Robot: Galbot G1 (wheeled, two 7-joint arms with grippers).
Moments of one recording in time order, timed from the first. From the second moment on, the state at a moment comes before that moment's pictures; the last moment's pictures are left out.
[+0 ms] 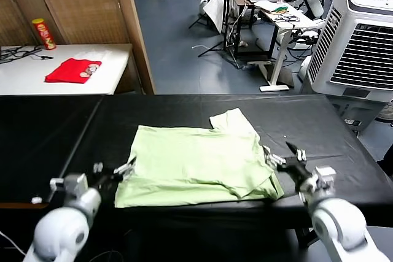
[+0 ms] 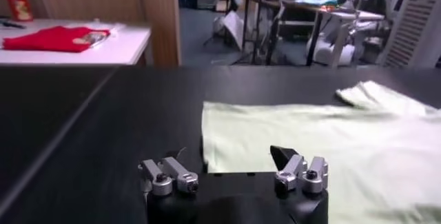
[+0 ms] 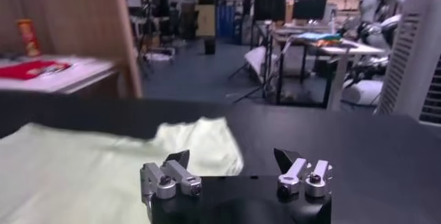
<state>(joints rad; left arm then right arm) 1.25 -1.07 -0.56 -2.06 -0.67 0.64 -0.18 -1.04 1.08 0.44 1.86 0.55 -0.51 0.09</state>
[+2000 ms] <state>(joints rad) 0.71 -1.11 -0.27 -1.40 -0.66 0.64 -0.11 -0.52 1.27 0.22 1.15 0.52 -0.41 -0.06</state>
